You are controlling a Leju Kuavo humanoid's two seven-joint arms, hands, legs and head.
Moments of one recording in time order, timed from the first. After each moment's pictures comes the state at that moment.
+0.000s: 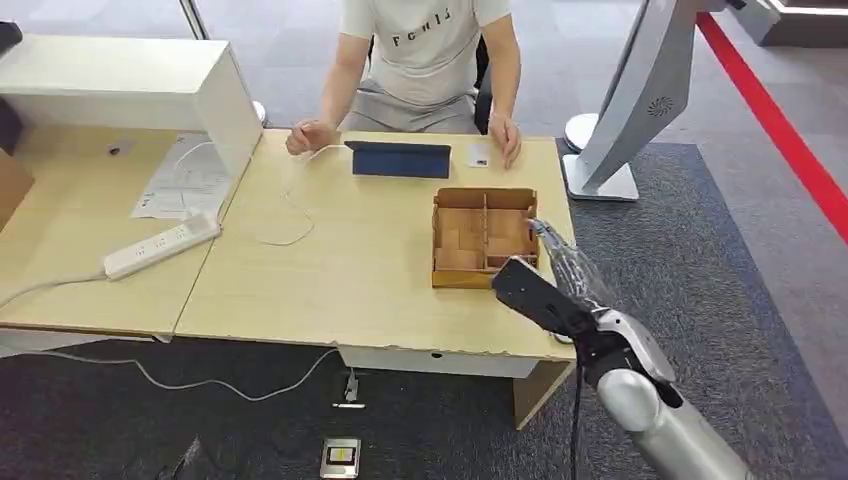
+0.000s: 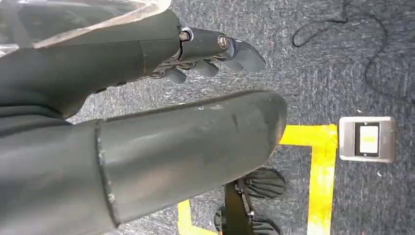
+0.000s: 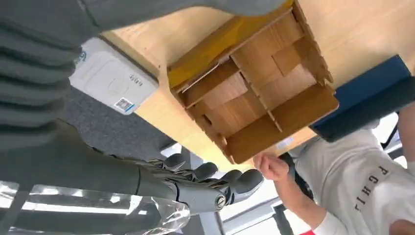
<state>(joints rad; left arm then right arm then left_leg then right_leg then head) -0.20 0.33 -0.90 -0.19 1.19 0.00 -0.09 -0.49 -0.30 0.66 -1.39 0.47 0.02 0.30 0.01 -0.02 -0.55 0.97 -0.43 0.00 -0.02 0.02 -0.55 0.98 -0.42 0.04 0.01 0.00</state>
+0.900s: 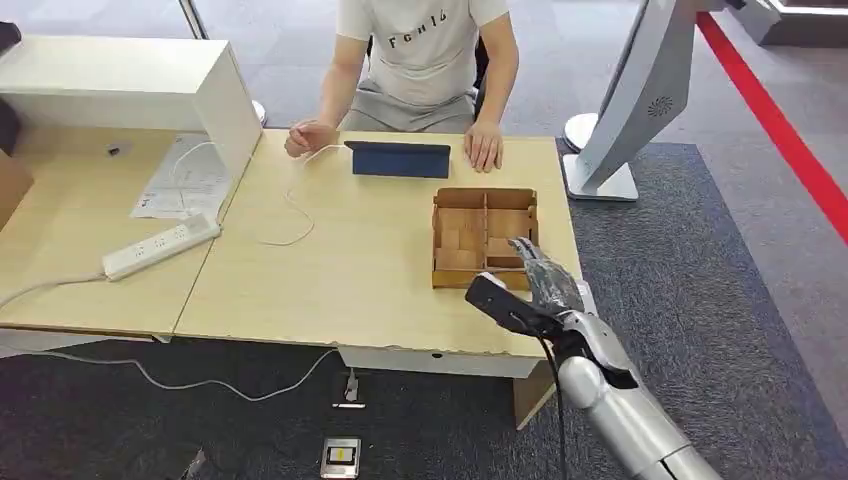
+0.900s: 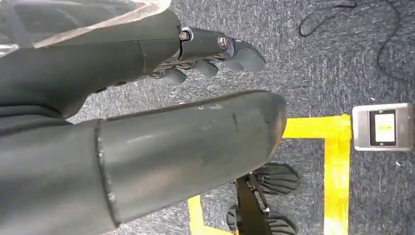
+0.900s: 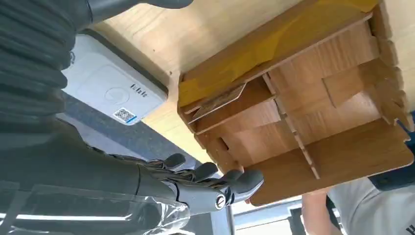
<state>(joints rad) -0.17 0.32 -0.91 -0.20 1.16 -0.03 -0.11 -0.55 -0.15 0.64 -0.99 0.69 -0.02 0.15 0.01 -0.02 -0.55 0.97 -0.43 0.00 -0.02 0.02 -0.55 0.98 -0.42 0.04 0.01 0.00</state>
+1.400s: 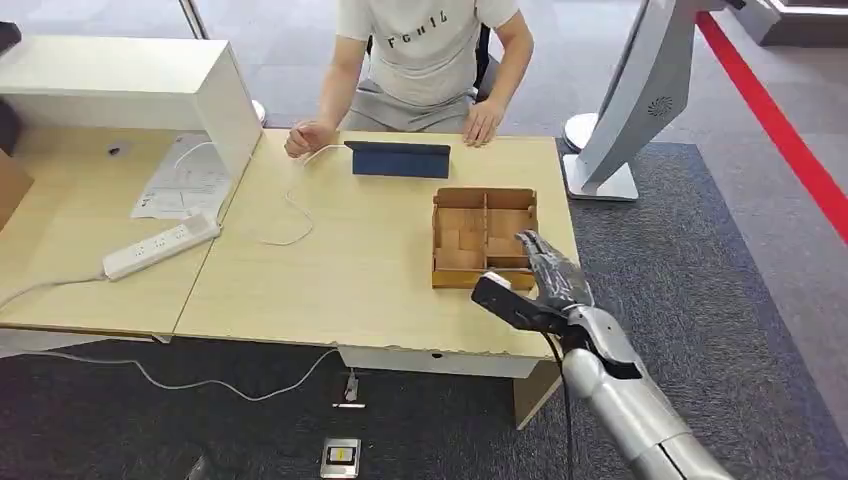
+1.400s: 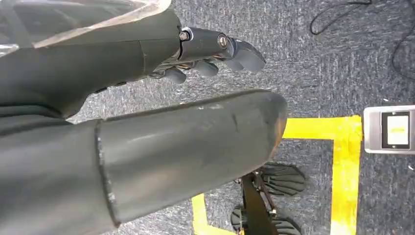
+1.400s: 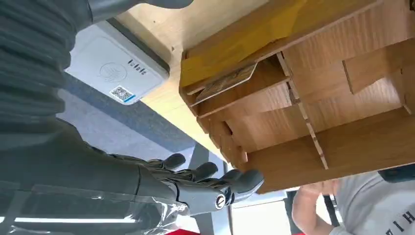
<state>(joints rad) -0.16 0.31 -0.91 -0.20 1.17 -0.01 -0.11 -0.60 -0.14 0.62 -0.85 0.77 -0.07 0.05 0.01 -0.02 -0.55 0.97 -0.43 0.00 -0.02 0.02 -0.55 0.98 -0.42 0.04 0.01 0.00</state>
